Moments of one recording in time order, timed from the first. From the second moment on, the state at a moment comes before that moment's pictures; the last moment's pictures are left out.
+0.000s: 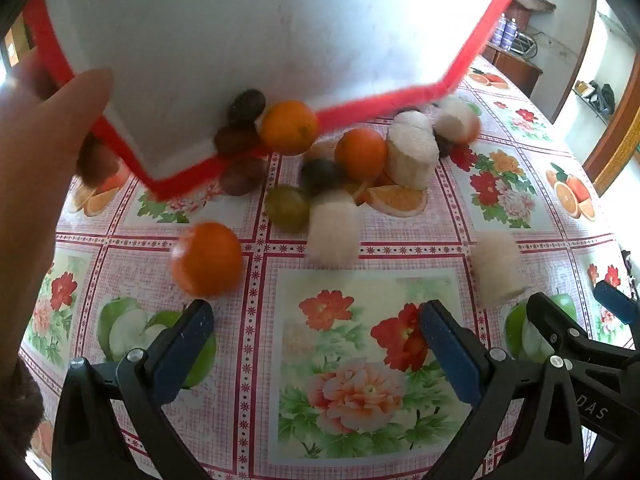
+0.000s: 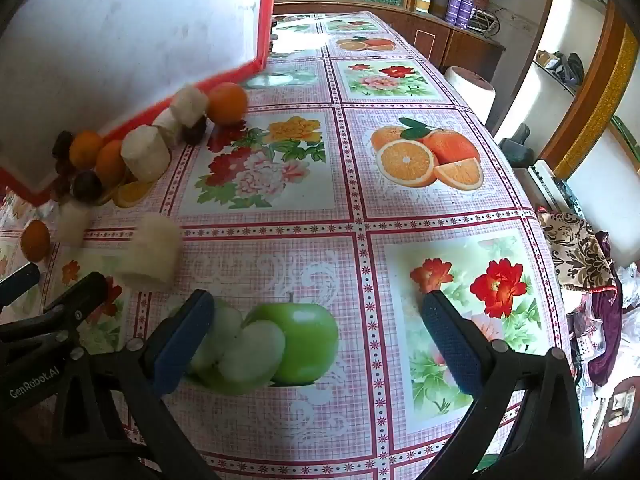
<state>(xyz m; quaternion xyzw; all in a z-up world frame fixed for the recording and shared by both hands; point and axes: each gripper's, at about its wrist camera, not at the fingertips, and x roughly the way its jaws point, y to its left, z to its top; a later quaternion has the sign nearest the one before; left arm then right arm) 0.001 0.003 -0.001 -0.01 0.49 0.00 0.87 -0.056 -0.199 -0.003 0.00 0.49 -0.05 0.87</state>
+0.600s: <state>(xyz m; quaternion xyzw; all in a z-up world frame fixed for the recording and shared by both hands) 0.001 0.000 0.000 -0.01 0.49 0.00 0.87 -0.056 -0.200 -0.002 0.00 0.49 -0.05 0.87</state>
